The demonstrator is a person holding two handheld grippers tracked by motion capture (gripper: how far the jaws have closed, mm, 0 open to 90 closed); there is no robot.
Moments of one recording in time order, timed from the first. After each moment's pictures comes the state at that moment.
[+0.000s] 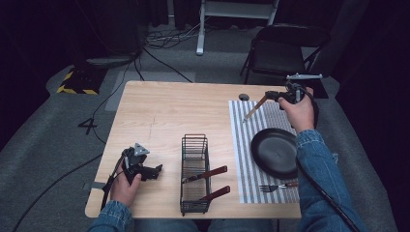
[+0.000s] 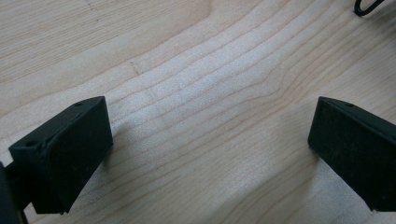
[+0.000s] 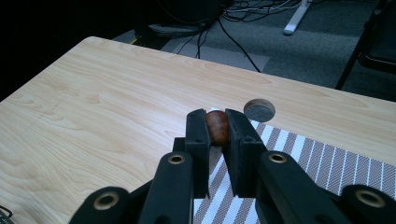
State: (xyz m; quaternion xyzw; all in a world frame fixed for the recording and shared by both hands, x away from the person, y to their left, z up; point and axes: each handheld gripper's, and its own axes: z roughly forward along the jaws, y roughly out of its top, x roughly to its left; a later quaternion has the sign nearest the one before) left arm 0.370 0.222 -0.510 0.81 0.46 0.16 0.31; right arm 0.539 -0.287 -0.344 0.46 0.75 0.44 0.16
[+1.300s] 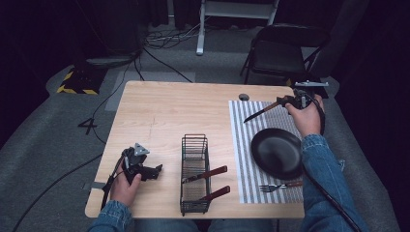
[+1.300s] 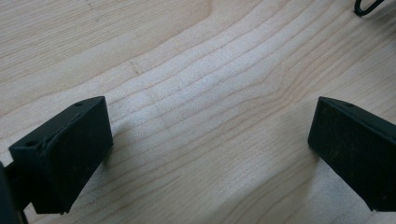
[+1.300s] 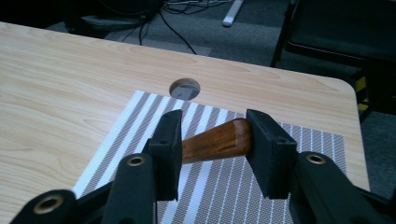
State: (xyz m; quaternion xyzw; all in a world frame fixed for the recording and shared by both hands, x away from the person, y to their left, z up) left arm 0.370 0.222 -0.510 0.81 0.46 0.16 0.31; right arm 0.542 -0.323 -0.372 0.52 0.73 0.38 0.25
